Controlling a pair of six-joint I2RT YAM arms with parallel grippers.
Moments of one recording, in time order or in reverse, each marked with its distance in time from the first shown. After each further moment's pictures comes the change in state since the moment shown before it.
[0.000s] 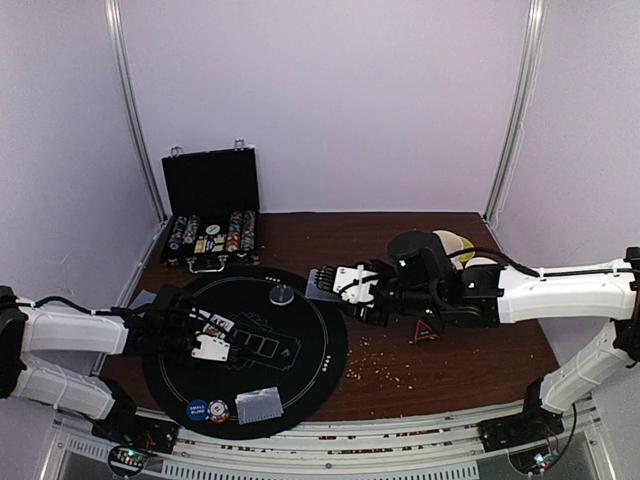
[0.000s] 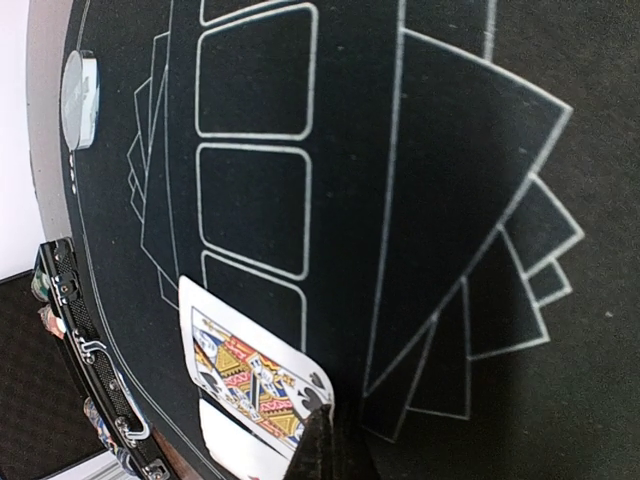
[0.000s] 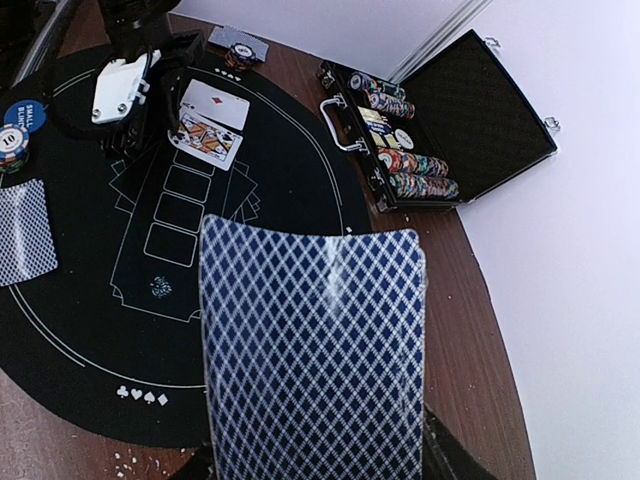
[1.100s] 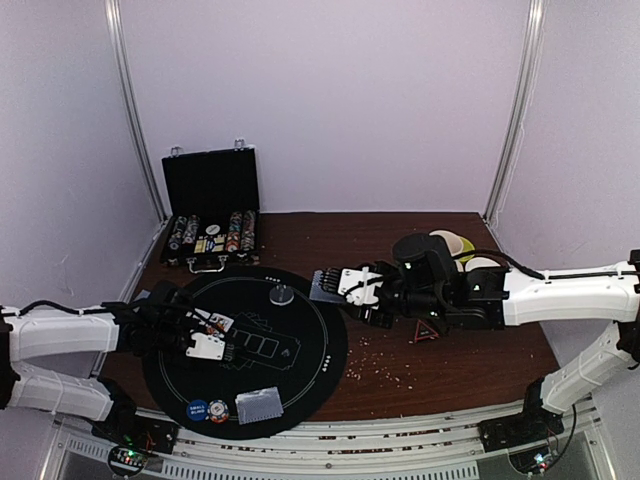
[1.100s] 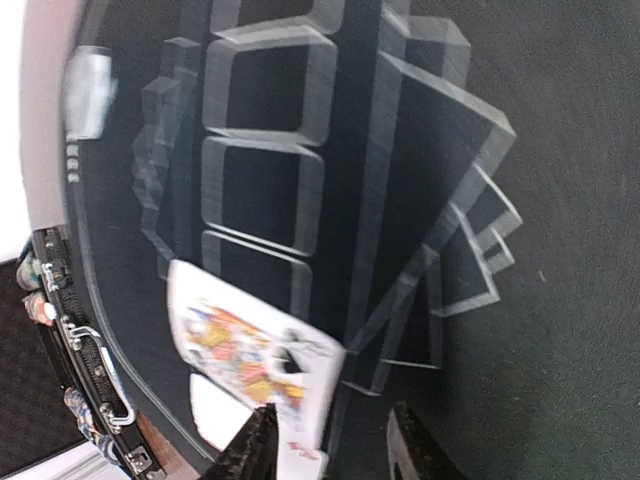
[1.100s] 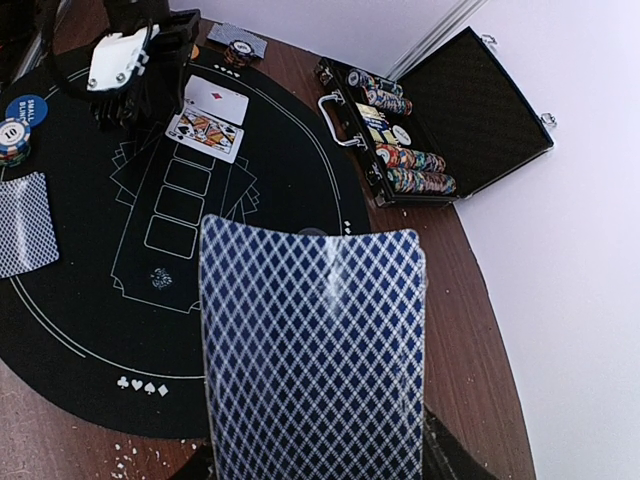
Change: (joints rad) left arm 0.000 -0.077 0.049 -0.179 0.015 -0.040; right arm 0.000 -0.029 -0.032 0.001 0.008 -0.001
